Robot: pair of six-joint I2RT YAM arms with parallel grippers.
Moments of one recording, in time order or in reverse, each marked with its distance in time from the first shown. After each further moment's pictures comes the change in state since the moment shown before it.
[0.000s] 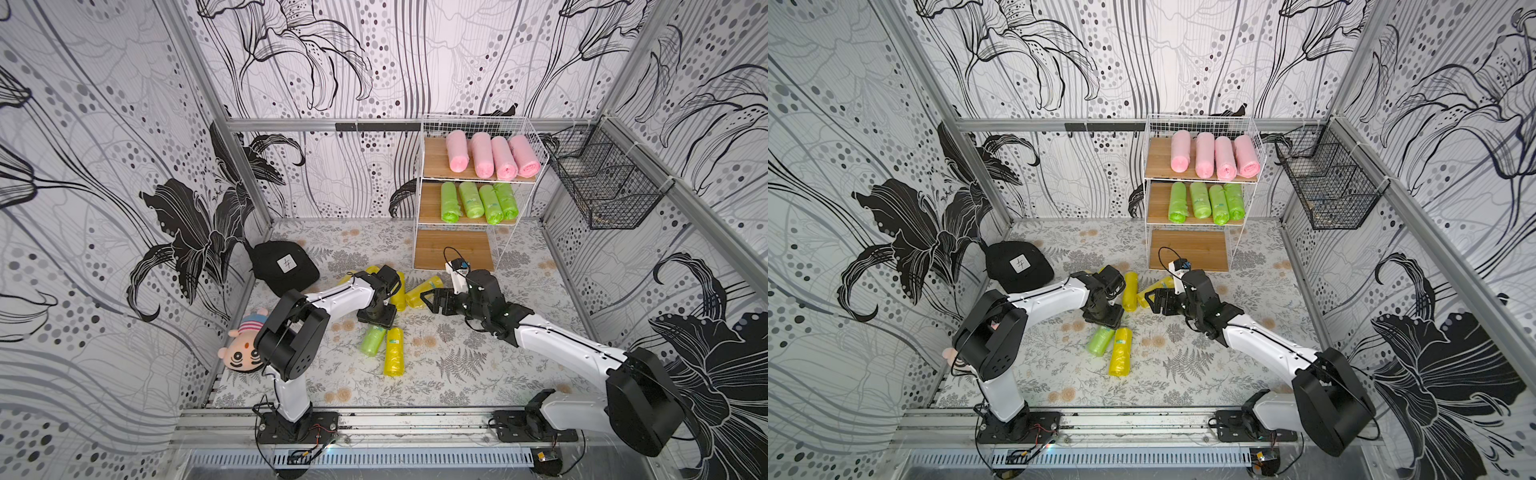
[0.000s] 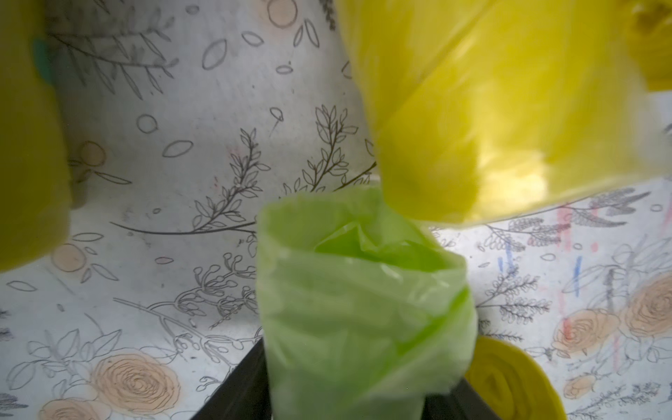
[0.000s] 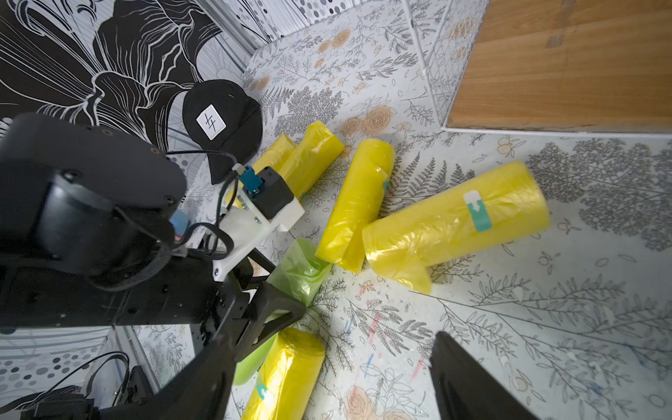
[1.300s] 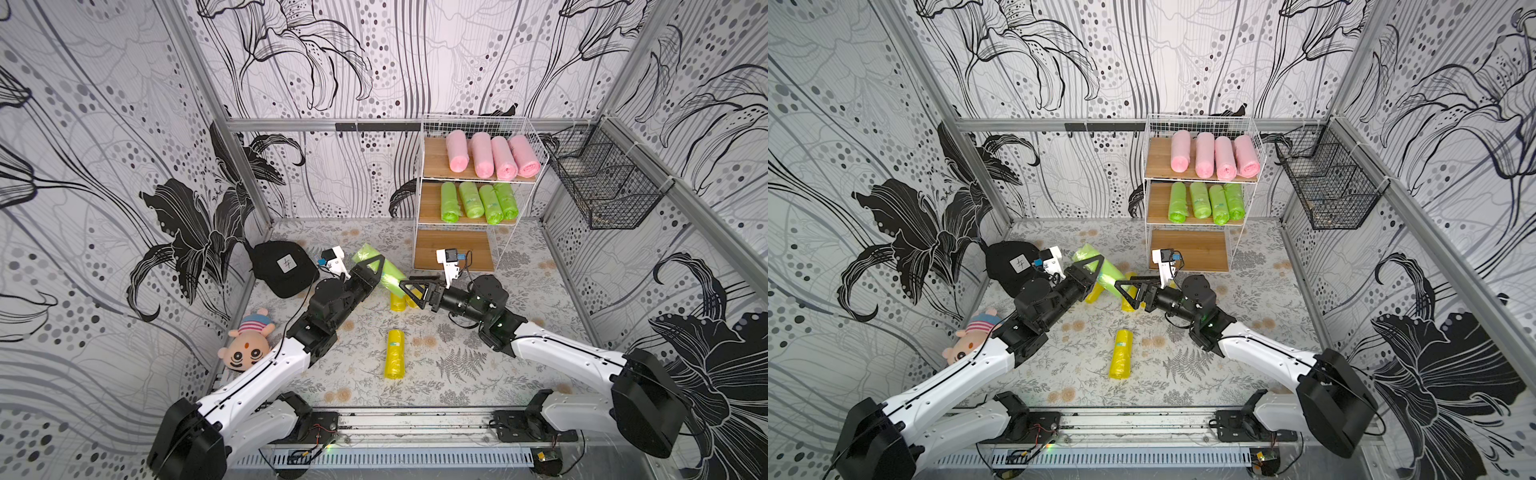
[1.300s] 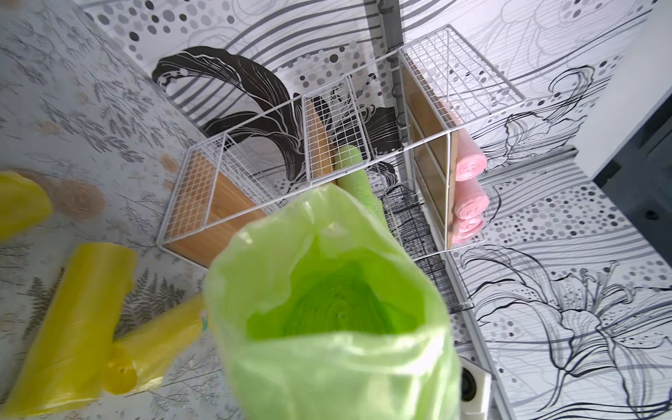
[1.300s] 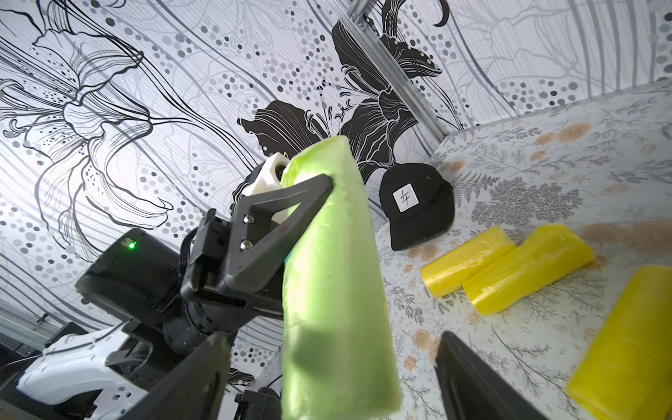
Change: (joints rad) left arm -0.011 -0.776 -0.529 1.201 -0.098 -0.978; right arm 0.147 0.000 -0.025 0.611 -0.159 0.263
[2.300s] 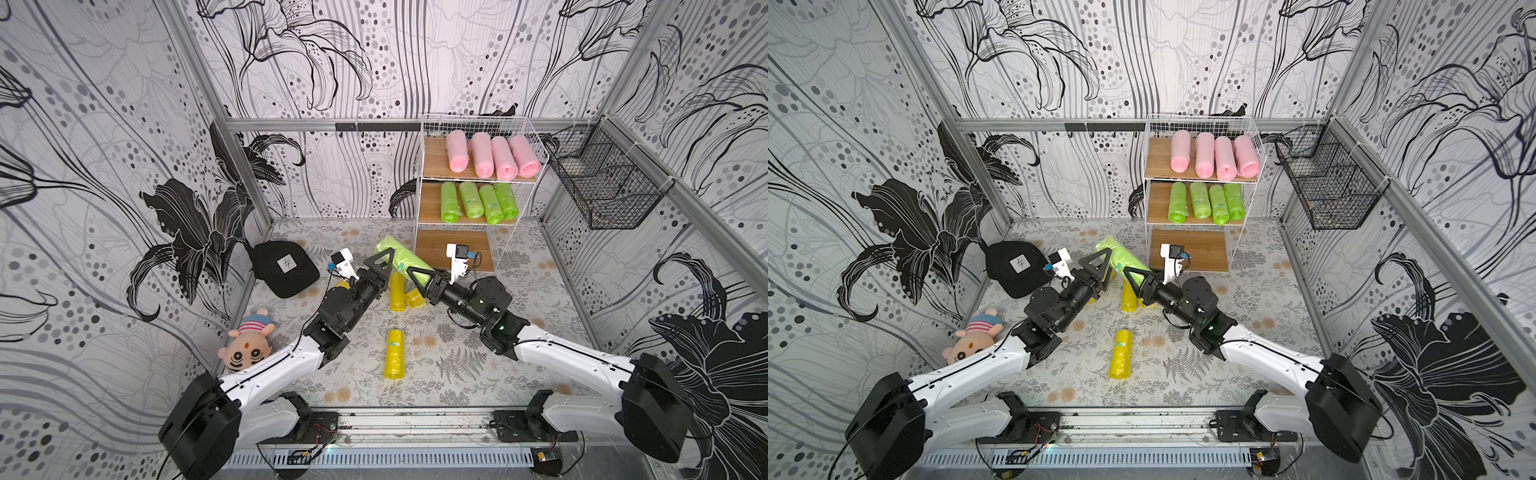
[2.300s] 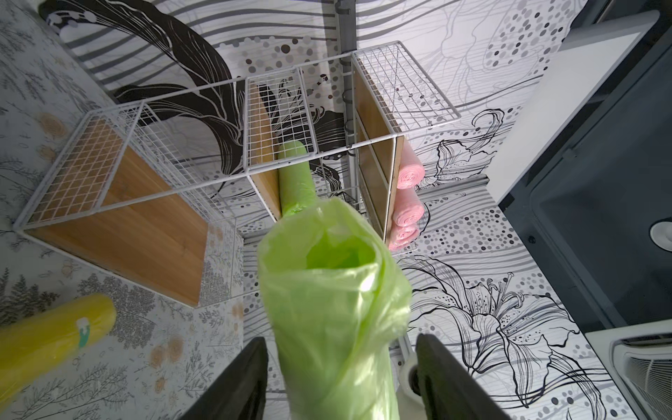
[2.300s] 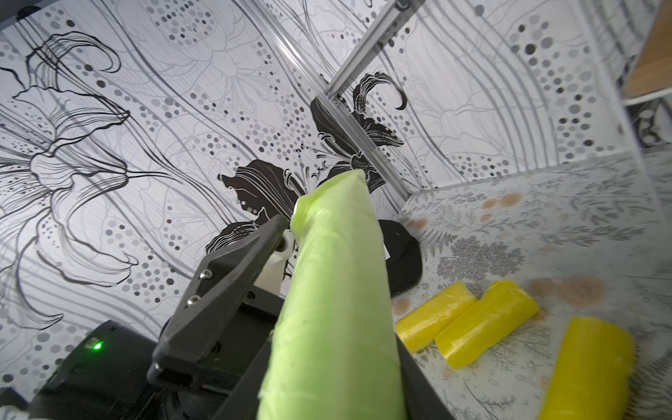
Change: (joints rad) left arm -0.075 0.078 -0.038 0.251 -0.082 -0.094; right arm 0.041 -0.087 0.014 -0.072 0.298 -0.085
